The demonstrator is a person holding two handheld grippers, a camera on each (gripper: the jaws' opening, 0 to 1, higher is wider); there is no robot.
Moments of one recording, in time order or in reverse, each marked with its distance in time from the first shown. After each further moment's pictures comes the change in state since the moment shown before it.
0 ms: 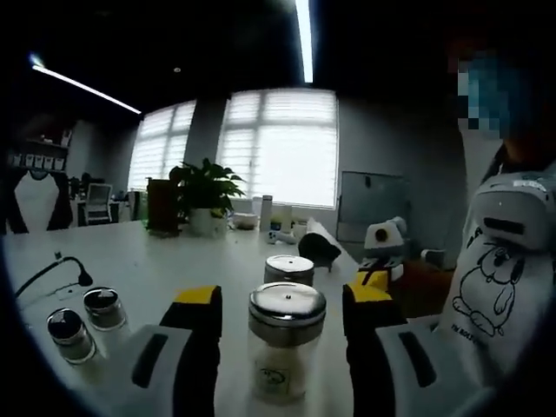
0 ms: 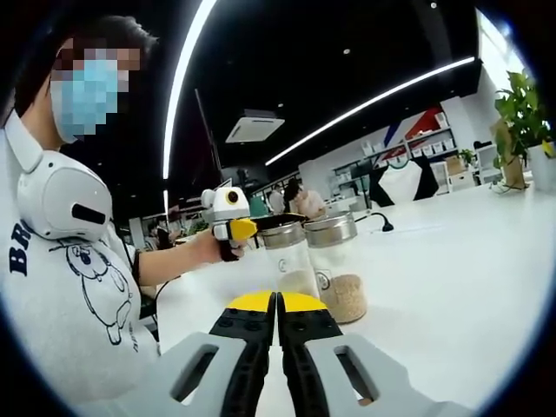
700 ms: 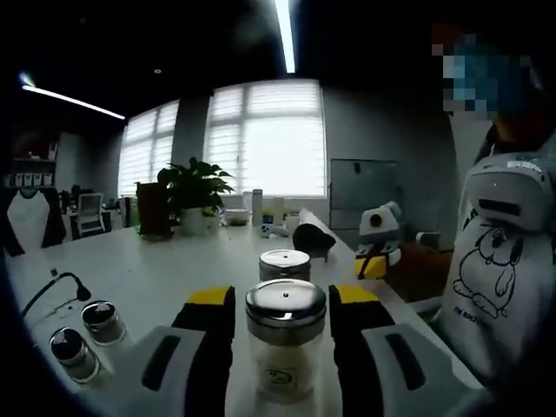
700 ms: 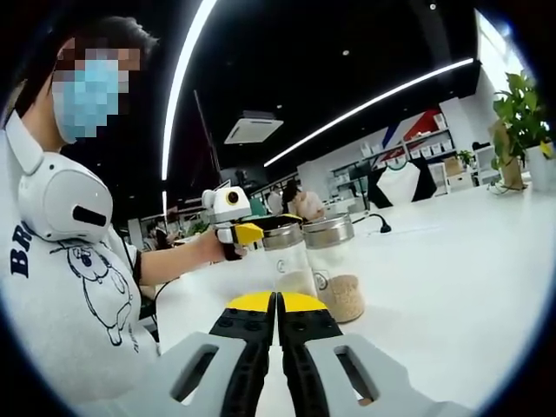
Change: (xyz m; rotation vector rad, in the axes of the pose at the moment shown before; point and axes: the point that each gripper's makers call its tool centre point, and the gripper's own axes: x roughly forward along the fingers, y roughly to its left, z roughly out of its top) left arm 0.003 -0.001 -0.002 0.055 0.028 -0.033; right arm -0.004 -0.002 0.002 0.001 -0.008 -0.011
